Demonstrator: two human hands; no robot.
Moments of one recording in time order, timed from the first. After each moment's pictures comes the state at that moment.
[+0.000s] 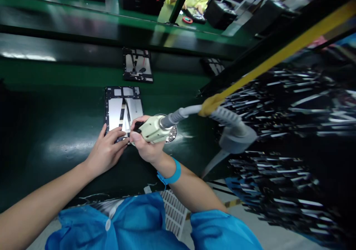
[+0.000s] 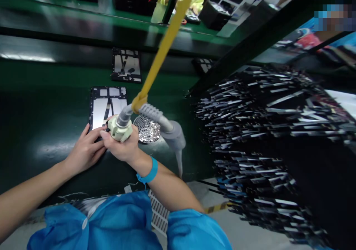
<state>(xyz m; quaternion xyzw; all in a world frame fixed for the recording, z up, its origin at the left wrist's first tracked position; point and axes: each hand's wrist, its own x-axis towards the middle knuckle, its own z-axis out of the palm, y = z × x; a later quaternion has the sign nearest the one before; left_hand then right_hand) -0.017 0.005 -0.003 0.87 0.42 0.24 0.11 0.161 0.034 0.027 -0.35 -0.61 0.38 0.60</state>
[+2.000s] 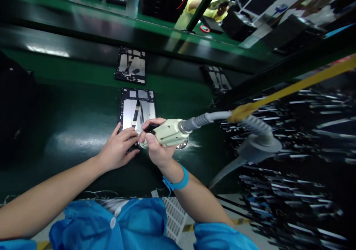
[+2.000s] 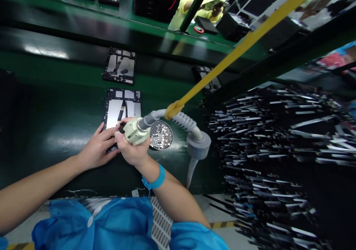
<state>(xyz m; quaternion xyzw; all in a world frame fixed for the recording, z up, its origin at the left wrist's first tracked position) -0.016 0.010 -0.008 0.85 0.42 0.26 0.17 0.149 0.036 0.035 -0.31 -0.58 0.43 0.62</state>
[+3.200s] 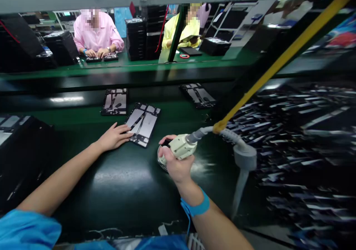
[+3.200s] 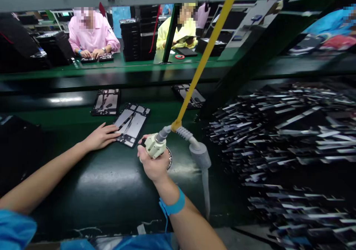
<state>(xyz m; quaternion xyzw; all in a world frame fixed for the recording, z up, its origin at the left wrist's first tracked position) -0.065 0.168 -0.005 0.91 0.37 0.14 0.07 0.209 0.058 0.043 -0.38 -0.49 0.38 0.68</state>
